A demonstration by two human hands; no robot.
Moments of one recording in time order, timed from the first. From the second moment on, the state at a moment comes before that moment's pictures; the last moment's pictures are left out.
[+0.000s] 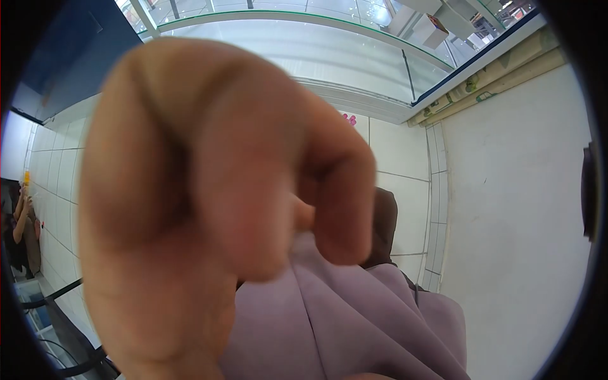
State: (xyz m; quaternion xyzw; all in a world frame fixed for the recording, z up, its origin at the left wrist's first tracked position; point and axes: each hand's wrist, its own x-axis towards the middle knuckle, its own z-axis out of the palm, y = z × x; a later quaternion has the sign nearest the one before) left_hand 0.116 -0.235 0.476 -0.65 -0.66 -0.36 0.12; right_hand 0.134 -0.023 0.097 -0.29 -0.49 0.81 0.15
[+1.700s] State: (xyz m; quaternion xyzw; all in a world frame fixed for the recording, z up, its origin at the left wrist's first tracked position) left_hand 0.106 -0.245 0.462 -0.62 -0.67 -0.39 0.07; right_hand 0.134 -0.025 0.102 -0.30 -0.48 0.82 0.14
